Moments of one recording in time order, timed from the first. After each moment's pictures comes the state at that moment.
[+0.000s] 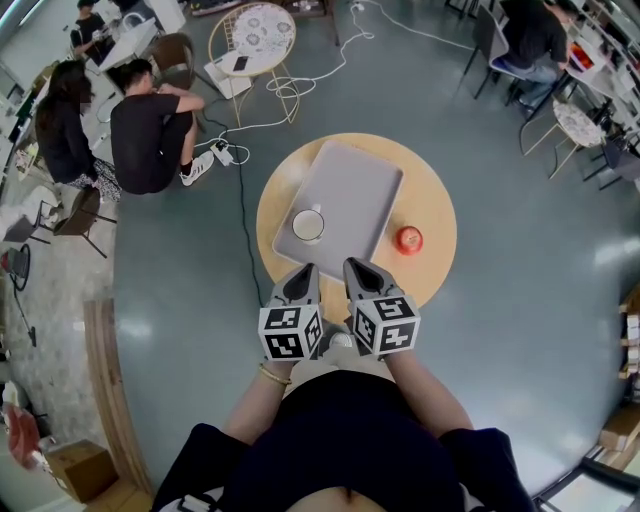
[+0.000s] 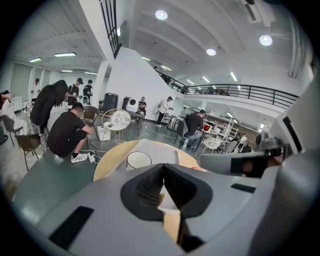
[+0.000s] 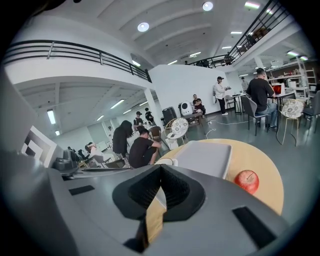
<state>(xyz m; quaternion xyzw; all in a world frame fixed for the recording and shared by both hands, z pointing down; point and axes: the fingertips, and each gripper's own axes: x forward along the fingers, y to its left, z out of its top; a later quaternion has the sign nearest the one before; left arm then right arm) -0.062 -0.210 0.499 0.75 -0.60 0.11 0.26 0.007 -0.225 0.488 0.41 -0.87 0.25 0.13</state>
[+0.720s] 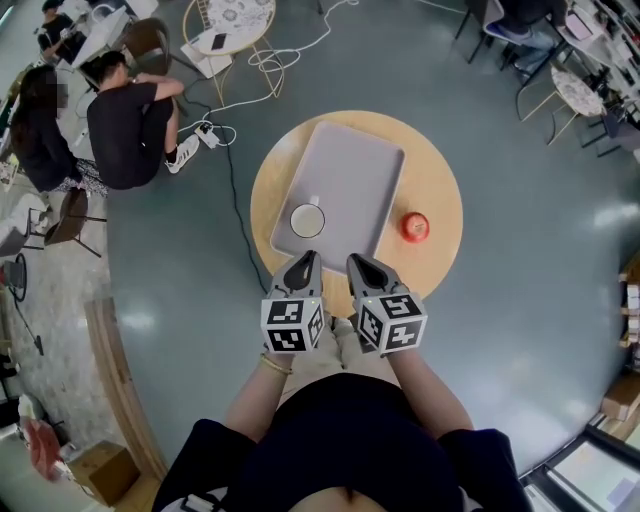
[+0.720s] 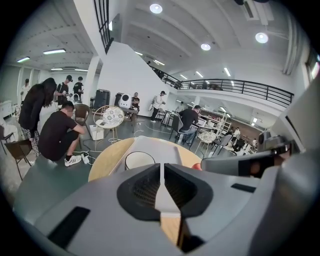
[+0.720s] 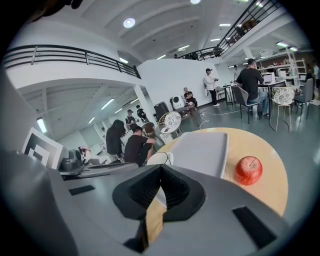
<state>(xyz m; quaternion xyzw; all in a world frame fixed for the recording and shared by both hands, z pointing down) -0.069 -0.245 0.521 0.77 -0.57 0.13 0.26 0.002 -0.242 0.514 0.43 -0.84 0.31 0.13</state>
